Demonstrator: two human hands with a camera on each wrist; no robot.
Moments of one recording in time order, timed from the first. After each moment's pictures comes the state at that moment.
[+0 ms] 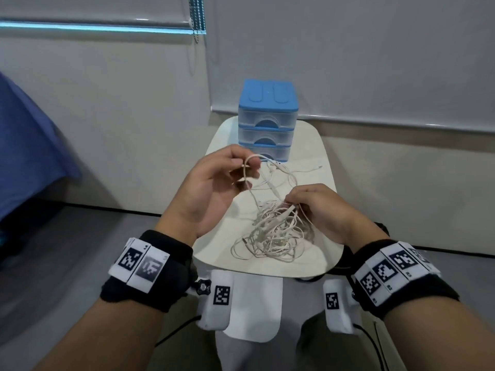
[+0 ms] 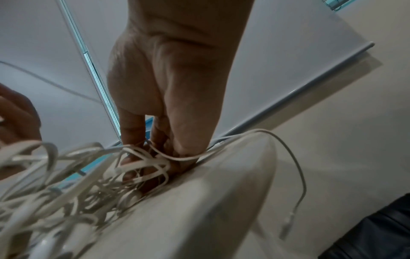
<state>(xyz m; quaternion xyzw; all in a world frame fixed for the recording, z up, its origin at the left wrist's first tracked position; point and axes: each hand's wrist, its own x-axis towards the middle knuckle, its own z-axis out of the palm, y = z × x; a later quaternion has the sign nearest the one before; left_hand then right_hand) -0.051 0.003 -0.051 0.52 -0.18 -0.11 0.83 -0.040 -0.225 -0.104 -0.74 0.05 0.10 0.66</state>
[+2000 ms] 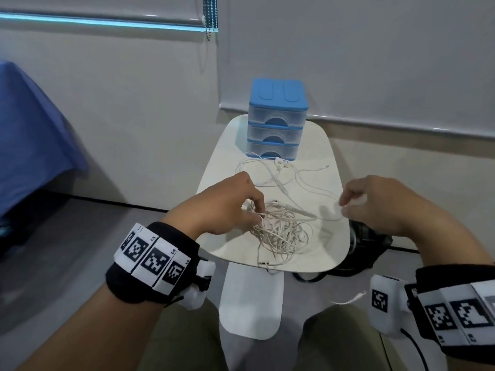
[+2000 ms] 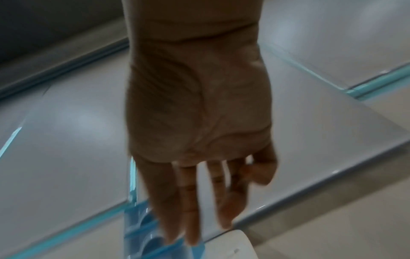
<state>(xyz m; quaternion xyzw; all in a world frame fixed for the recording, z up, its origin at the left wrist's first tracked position) -0.051 0.018 -0.064 0.93 -0.27 -0.09 0.23 -0.099 -0.261 -0.023 -0.98 0.05 0.05 0.16</state>
